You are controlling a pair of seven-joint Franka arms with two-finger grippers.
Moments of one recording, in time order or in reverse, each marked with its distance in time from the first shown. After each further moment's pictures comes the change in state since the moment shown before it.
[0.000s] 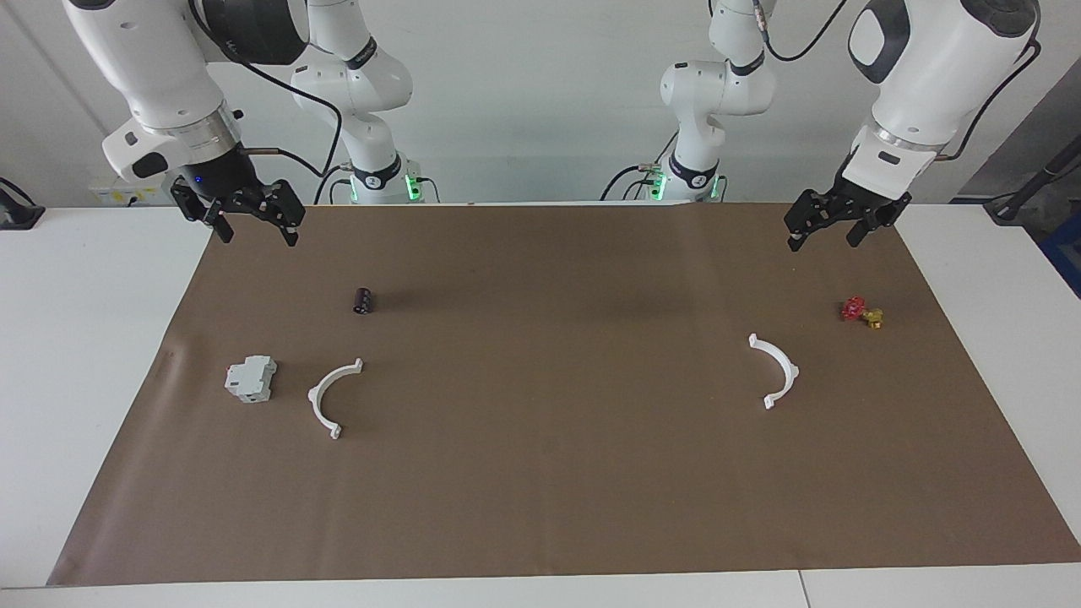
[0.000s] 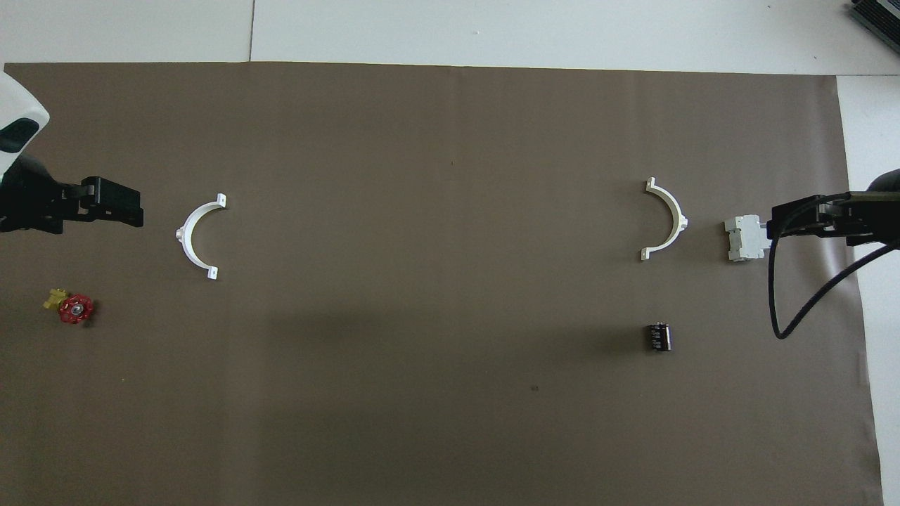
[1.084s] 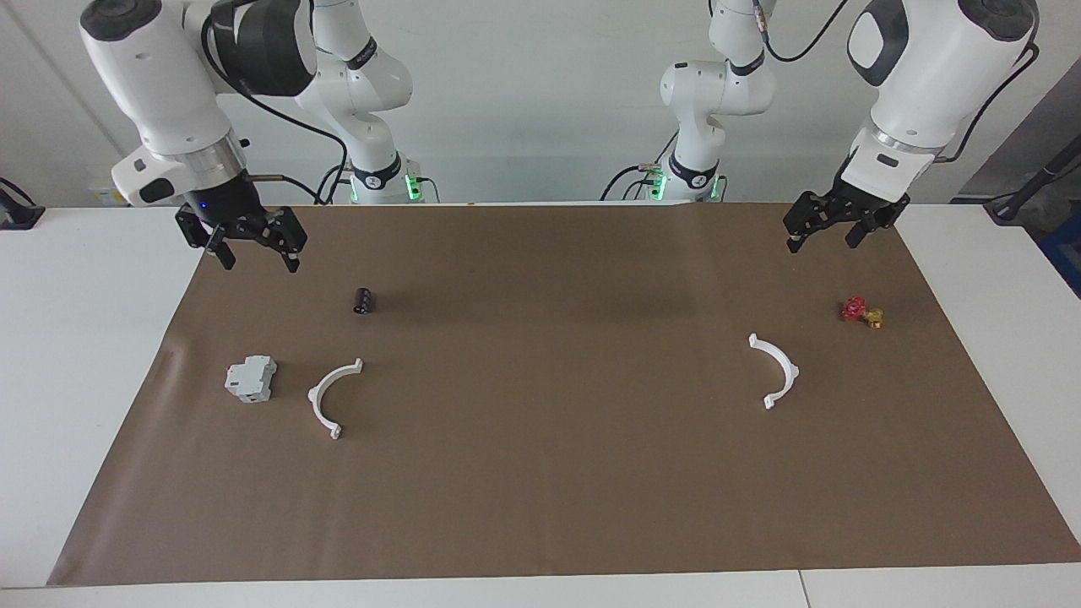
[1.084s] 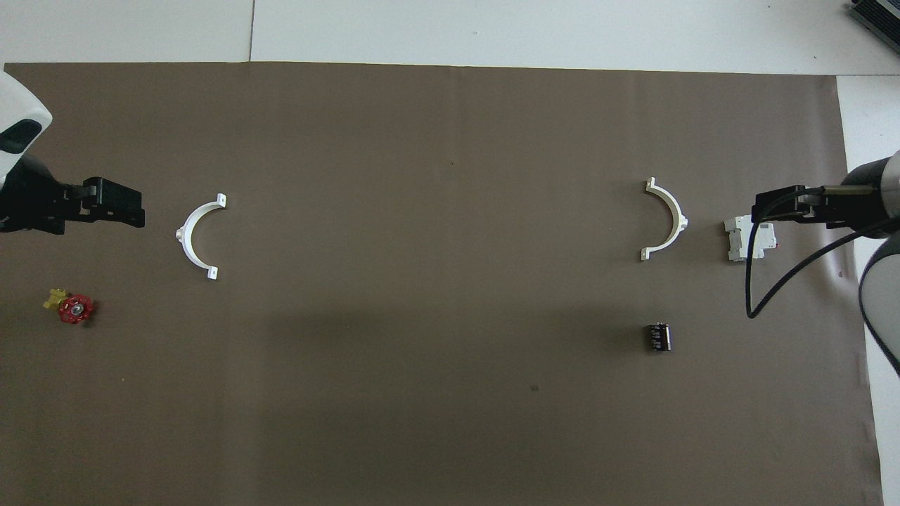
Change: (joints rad) left arm 0.000 0.001 0.000 -0.004 0.000 0.003 0.000; right arm -0.003 0.025 -0.003 -0.131 0.002 0.248 -0.027
